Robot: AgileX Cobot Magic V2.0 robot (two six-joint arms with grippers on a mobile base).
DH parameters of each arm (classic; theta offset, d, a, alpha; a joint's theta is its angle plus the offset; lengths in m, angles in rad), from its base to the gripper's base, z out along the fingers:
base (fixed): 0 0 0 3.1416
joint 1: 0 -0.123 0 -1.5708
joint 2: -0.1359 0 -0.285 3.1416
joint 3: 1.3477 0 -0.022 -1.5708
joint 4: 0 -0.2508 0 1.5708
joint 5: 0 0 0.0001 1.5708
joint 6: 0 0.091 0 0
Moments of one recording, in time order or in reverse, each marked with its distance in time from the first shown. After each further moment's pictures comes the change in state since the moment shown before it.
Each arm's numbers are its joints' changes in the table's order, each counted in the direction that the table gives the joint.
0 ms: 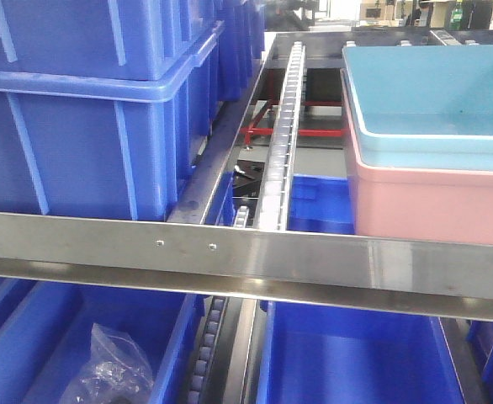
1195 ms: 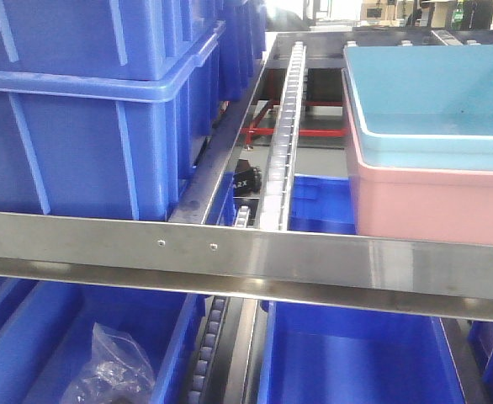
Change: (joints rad) left arm 0.000 0.000 0.000 0.000 0.000 0.000; right arm 0.008 0.002 0.000 -0.192 -0.082 -0.194
